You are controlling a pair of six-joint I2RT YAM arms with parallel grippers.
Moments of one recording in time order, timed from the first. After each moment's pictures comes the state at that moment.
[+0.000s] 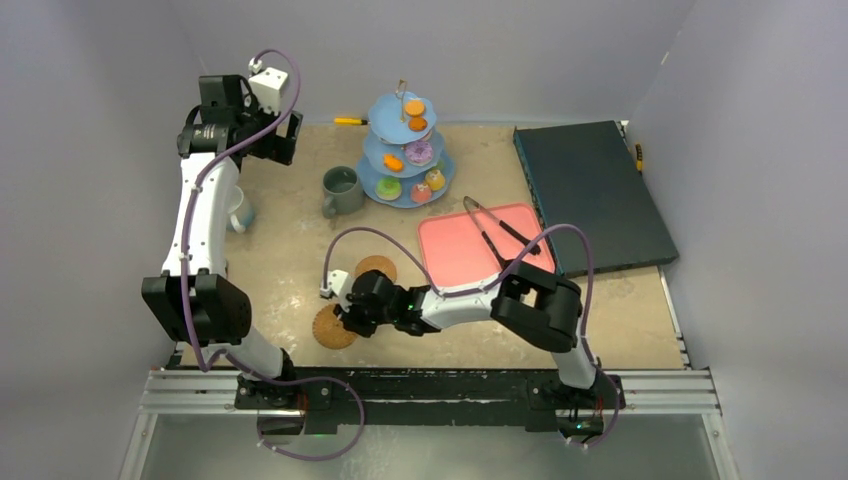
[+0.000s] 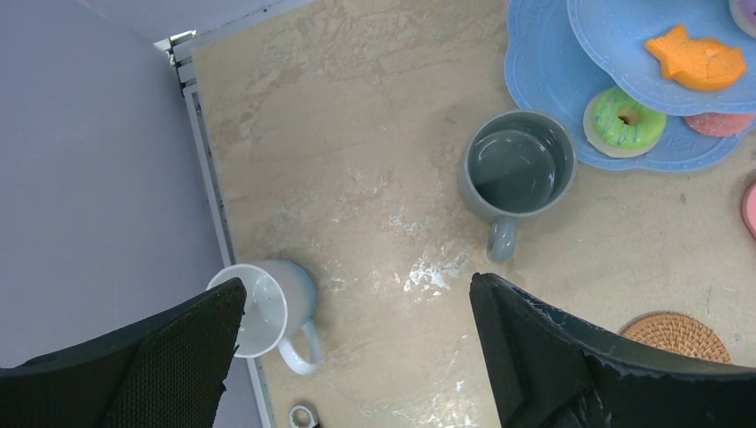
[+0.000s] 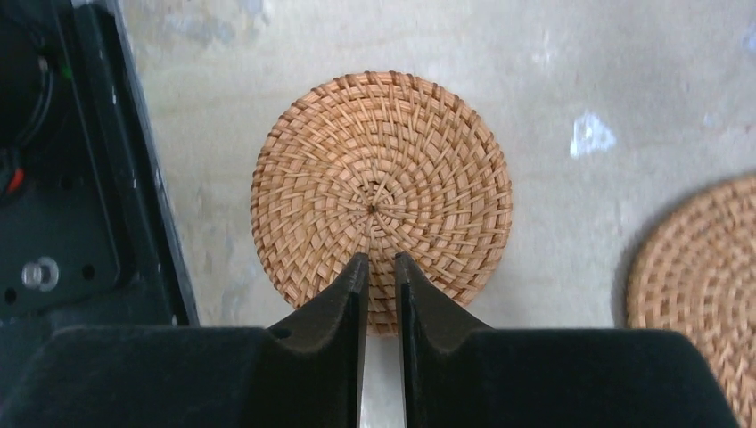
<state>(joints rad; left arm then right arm) 0.07 1.61 1.75 -0.79 0.13 0.34 1.23 1.98 1.12 0.14 -0.10 0.08</state>
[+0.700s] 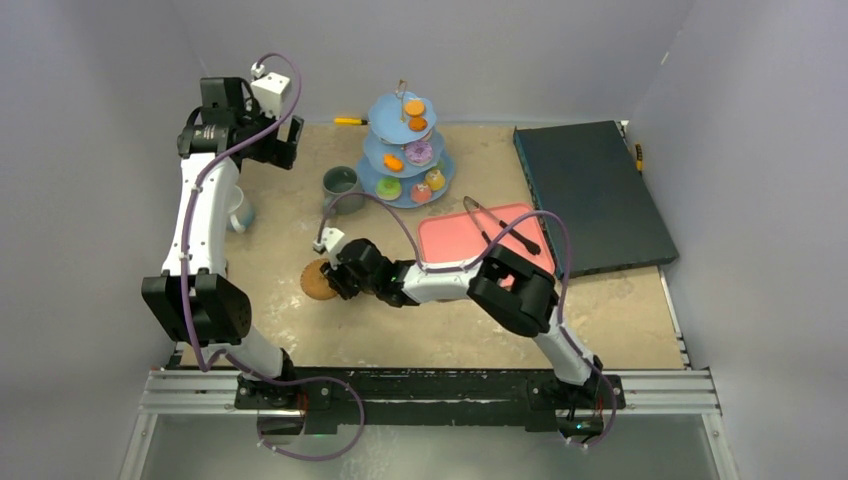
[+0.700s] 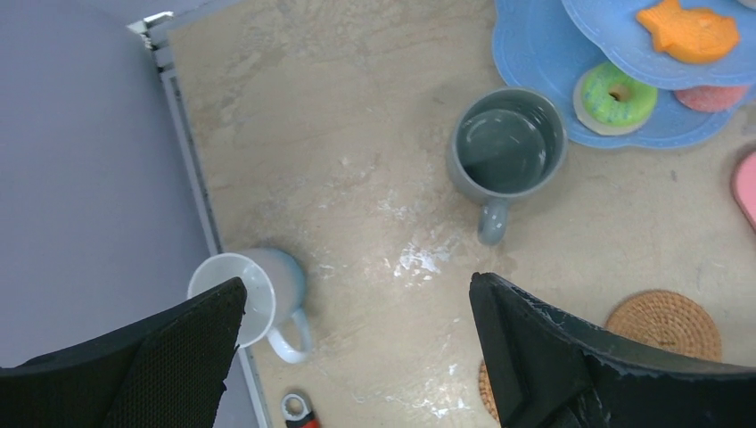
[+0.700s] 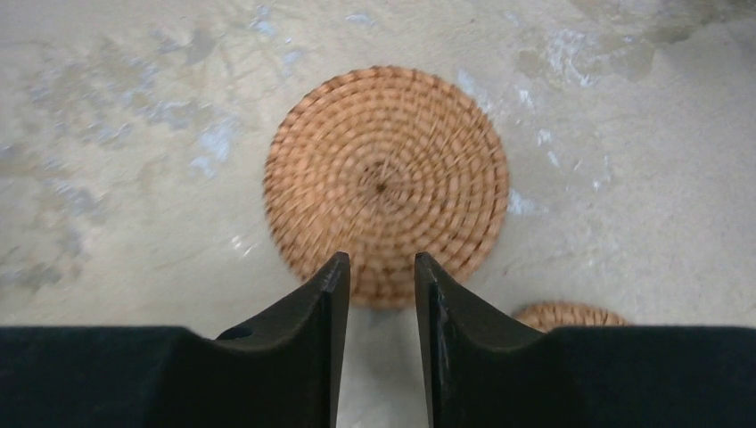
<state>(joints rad) 0.07 1.61 1.75 -0.83 0.13 0.35 1.13 2.22 1.45 0.17 0.06 0.14</state>
